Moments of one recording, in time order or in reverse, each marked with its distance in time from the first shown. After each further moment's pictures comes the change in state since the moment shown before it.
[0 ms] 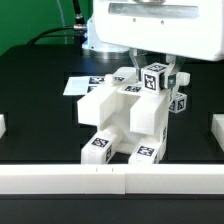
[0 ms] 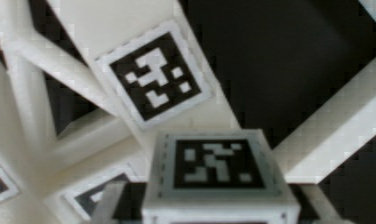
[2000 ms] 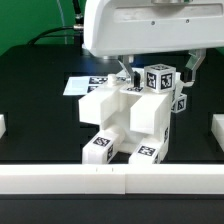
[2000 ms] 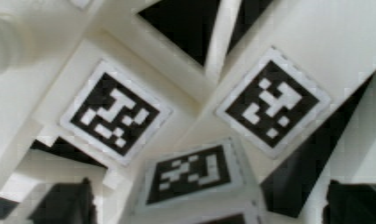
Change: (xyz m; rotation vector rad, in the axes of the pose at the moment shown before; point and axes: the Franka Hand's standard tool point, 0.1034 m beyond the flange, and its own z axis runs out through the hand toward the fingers) arm -0.007 -0.001 0.001 -0.025 -0.015 -1.166
